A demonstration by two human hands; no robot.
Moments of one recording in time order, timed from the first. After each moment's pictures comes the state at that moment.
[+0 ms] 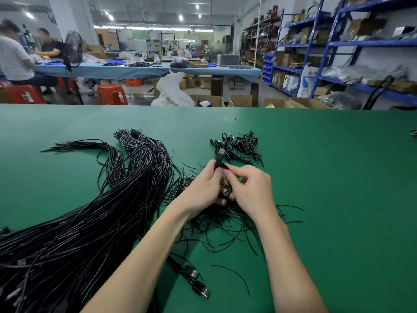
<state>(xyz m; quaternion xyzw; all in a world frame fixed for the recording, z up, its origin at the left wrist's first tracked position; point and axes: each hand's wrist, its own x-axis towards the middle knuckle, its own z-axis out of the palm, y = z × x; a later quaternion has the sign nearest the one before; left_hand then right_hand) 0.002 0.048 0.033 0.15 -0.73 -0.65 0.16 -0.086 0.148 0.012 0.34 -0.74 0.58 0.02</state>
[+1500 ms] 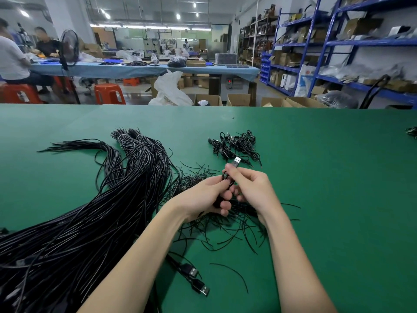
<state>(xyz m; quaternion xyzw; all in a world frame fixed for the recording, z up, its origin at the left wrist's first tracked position) 0.016 0.055 0.038 0.12 -0.66 -0.74 0.00 -0.084 0.158 0.023 0.26 -0.69 0.65 -0.18</state>
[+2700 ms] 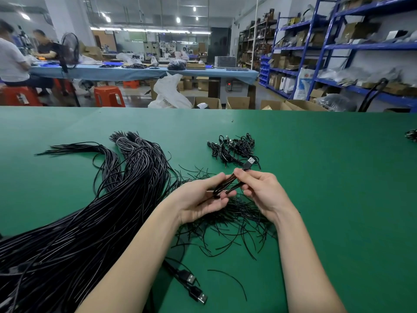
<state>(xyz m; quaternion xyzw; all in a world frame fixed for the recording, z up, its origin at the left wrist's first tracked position) 0.007 0.035 0.039 0.21 -0.46 -0.86 0.01 -0.116 0.169 0.025 0.22 -0.57 0.73 -0.31</state>
